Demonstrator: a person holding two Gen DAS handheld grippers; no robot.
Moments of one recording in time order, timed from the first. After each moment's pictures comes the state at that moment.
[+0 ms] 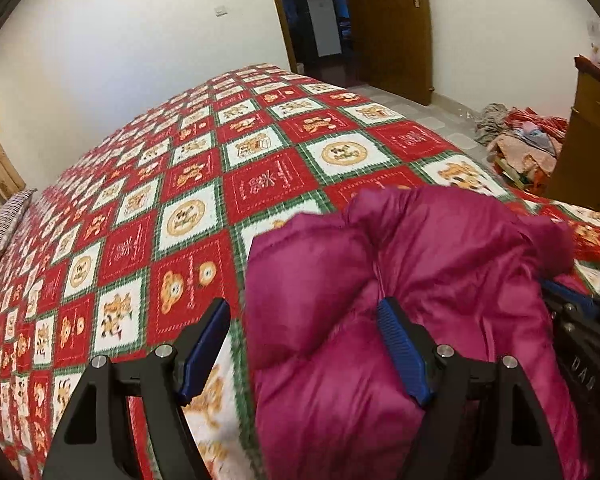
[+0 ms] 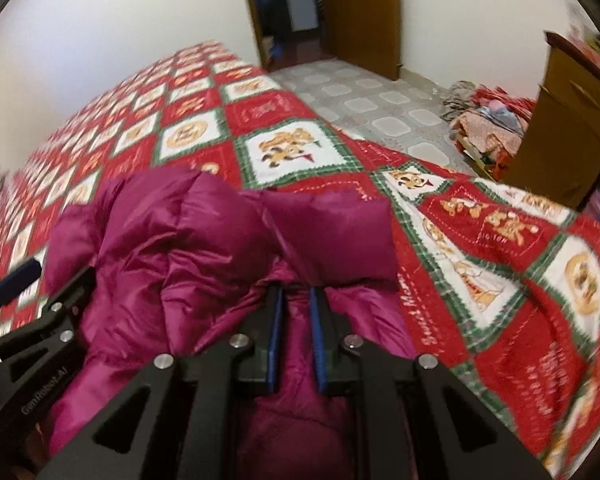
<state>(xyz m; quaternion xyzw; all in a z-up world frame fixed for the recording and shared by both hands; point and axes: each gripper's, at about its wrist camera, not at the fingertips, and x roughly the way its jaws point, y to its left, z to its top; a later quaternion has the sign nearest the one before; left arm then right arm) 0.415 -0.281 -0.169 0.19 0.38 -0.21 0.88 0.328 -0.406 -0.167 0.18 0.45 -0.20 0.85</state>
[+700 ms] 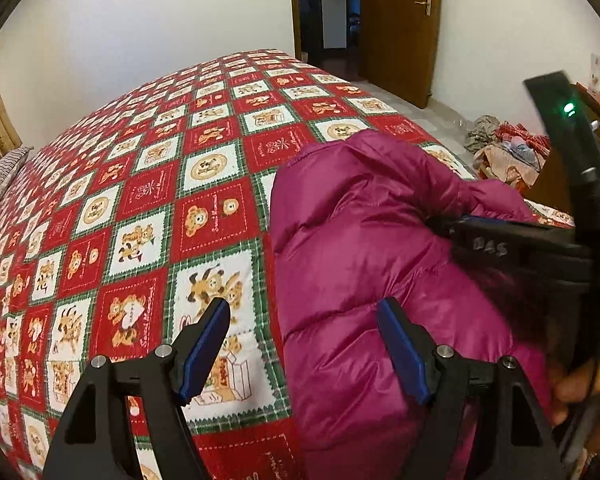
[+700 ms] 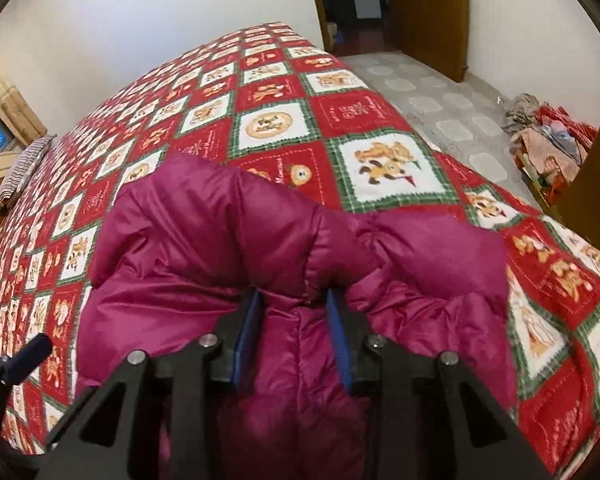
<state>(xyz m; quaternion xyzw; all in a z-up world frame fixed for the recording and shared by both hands) 0.362 -0.229 -0.152 0.13 0.42 -0.22 0.87 0.361 -0.386 -0.160 0.17 0.46 -0.10 0.86</state>
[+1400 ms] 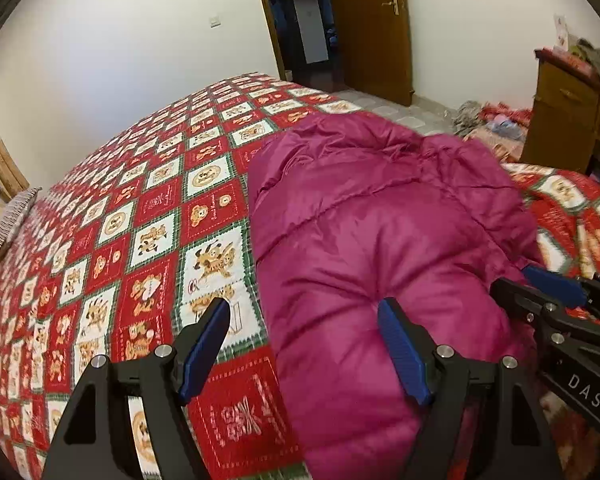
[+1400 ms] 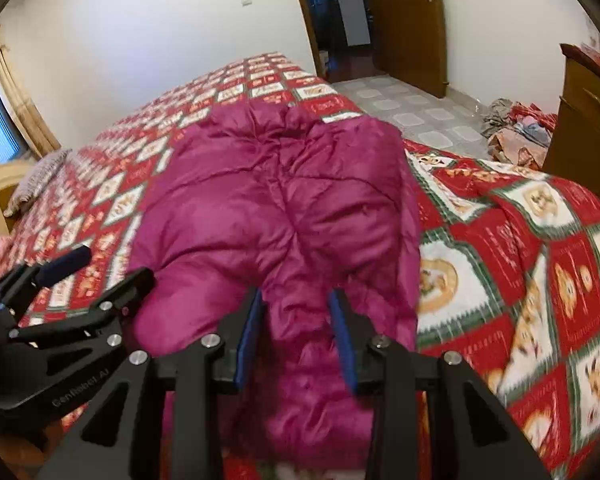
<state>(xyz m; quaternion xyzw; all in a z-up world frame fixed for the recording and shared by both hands) 0.281 -0.217 -0.142 0.18 0.37 -0.23 0.88 0.210 -0.340 -0.135 0.18 0.40 -0.11 0.89</state>
